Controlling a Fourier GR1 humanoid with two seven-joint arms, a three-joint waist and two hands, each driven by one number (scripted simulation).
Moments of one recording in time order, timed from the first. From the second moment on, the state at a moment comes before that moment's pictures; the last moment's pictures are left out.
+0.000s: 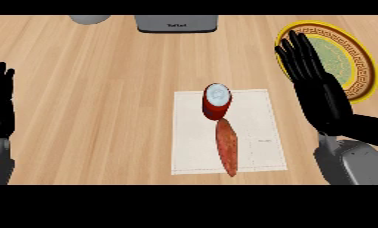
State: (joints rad) left arm -0.13 0.54 0.03 -1.38 0.42 0.43 -0.12; right arm -0.25 -0.33 0.18 -1.64 -0.40 0.00 -0.18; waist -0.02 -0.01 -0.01
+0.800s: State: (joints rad) left arm -0.07 0.48 -0.21 -1.34 0.34 0.19 -0.17; right arm -0.20 -0.06 0.55 -1.48 0.21 -0.77 0.07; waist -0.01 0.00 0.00
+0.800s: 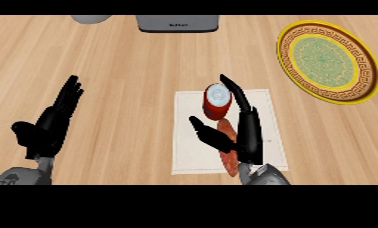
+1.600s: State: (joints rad) left arm -0.07 0.45 -0.20 -1.31 0.31 0.16 -0.18; right arm 0.07 -0.07 0.69 -1.74 0.98 -0.58 0.71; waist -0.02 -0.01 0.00
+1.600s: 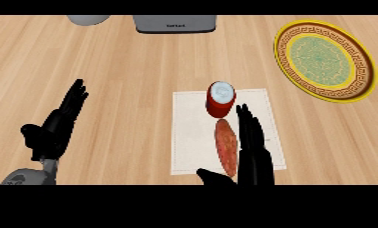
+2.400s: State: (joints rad) left arm -0.06 0.41 -0.19 -1.32 0.27 0.14 -0.18; right arm 0.03 -0.02 0.67 -1.94 1.03 0.00 1.09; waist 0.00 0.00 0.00
